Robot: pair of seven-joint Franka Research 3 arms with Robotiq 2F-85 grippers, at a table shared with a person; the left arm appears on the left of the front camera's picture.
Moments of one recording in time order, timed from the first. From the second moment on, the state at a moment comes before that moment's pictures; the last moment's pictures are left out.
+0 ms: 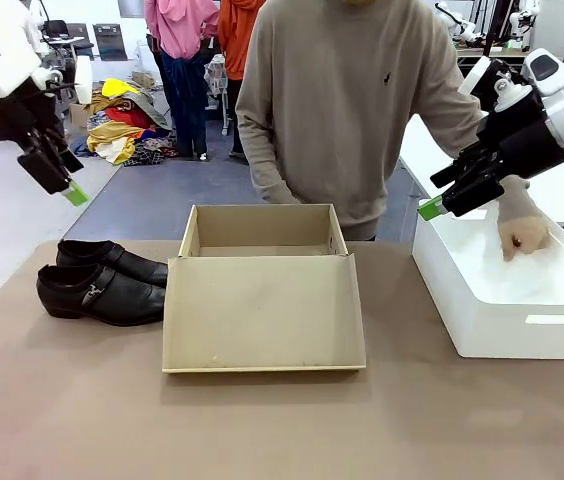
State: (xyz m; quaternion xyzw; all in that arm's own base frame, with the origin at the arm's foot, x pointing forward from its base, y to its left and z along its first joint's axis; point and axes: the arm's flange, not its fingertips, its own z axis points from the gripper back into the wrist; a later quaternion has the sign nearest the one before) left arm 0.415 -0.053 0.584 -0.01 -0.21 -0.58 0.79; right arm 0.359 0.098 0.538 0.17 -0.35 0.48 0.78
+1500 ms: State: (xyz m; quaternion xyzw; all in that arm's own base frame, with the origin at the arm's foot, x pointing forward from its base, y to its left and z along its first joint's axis) left arm 0.515 -0.039 0.573 0.07 -0.07 -0.70 0.70; right arm 0.359 0.099 0.538 0.17 -0.35 0.48 0.79
